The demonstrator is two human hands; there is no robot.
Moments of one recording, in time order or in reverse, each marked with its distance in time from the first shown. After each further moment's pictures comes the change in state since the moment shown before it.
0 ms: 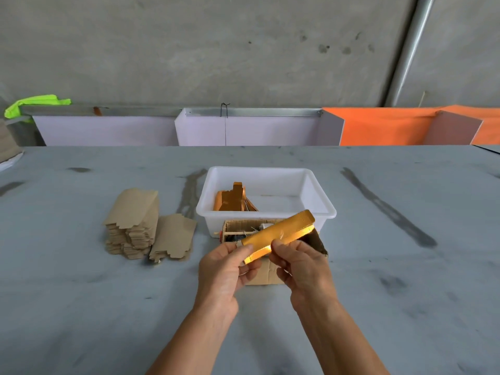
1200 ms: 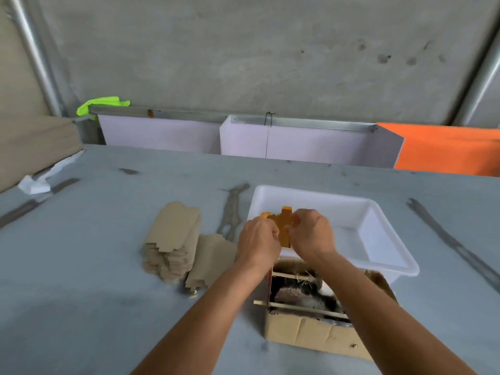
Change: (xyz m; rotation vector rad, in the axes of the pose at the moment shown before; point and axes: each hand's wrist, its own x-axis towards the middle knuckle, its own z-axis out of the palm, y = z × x) left_hand 0.133 0.055 0.007 1.232 0.125 0.599; right_hand 0.134 -0.029 0.108 -1.250 0.014 -0.543
